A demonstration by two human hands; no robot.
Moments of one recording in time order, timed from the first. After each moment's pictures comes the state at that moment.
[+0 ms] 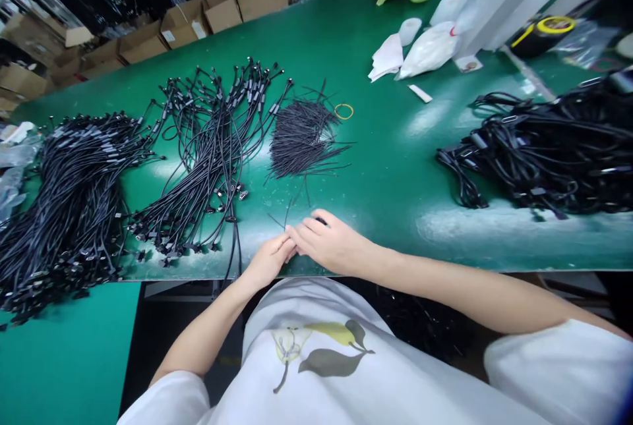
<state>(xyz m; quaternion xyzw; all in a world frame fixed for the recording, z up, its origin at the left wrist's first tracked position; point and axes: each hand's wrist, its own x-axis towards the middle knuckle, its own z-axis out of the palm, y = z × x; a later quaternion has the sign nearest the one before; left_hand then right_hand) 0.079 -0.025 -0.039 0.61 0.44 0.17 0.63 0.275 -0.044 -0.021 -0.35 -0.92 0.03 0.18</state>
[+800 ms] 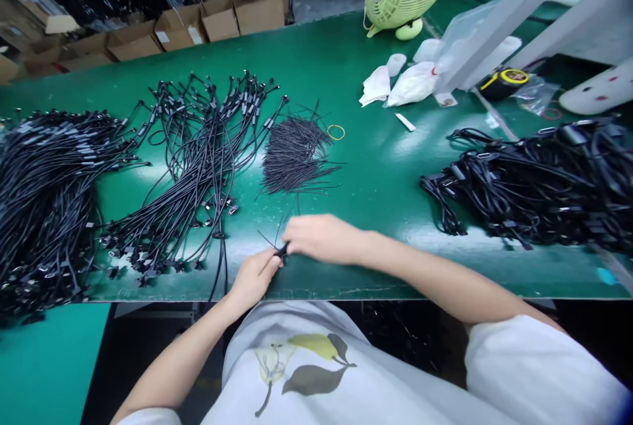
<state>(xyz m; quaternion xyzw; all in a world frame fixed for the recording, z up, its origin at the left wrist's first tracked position) 0.068 -0.015 -0.051 0.72 0.47 0.13 0.50 0.294 0.021 -0.027 -0.35 -0.93 0.07 0.12</state>
